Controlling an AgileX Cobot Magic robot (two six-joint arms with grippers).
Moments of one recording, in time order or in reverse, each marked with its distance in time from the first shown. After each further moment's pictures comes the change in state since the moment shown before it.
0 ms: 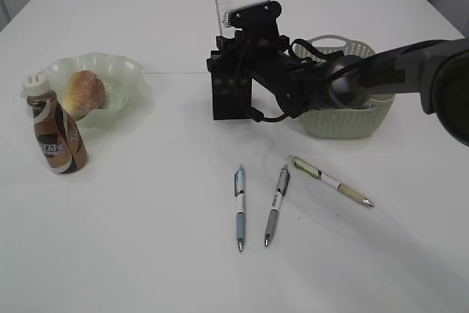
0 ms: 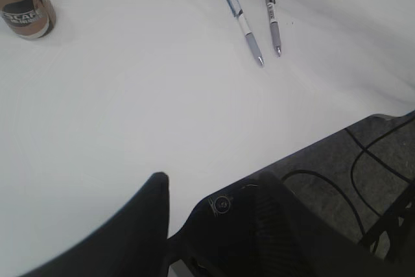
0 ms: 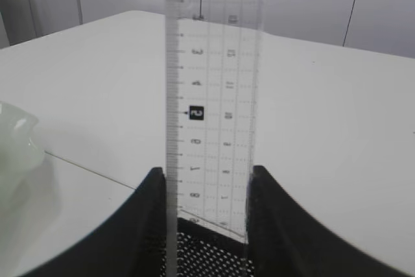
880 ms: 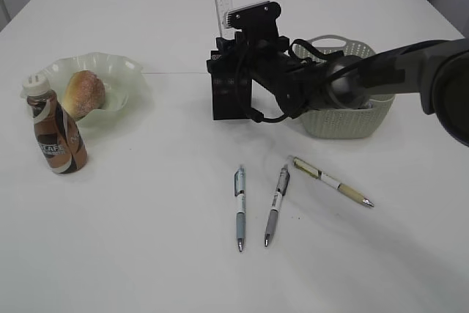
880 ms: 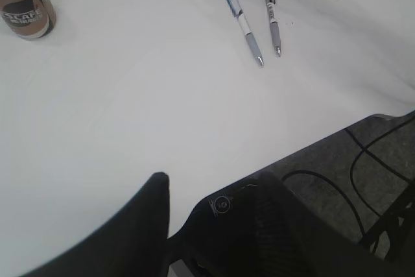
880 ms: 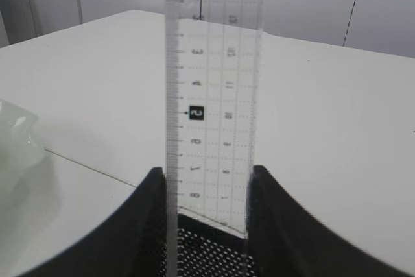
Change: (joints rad) left arm 0.000 0.000 0.000 0.000 0.000 0.000; right arm 0.000 0.000 0.000 0.000 0.001 -0.004
